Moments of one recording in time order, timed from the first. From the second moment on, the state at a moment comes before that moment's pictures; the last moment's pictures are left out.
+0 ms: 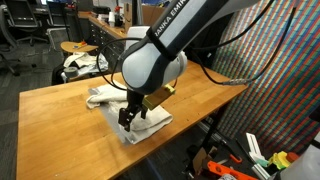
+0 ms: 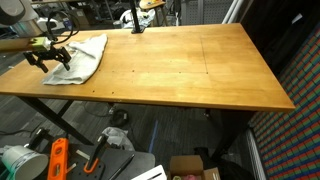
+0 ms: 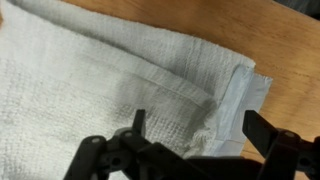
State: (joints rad) arm 0.21 0.20 0.20 -2.39 0.08 2.59 -0.03
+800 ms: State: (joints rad) arm 0.23 0.16 0.20 -2.46 -0.06 2.63 0.14
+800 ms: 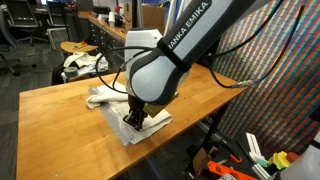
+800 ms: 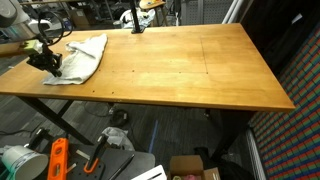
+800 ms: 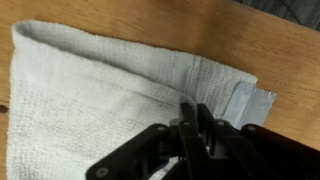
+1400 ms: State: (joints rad) arm 0.23 0.09 0.21 -2.47 -0.04 2.53 0.12
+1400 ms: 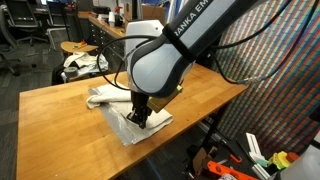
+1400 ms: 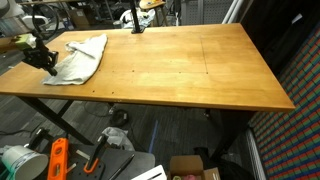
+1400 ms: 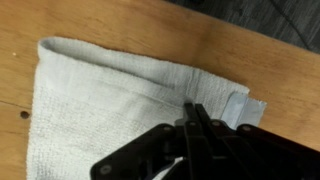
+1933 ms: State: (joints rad) arm 0.24 -0.01 0.26 -2.51 0.03 2.38 0.04
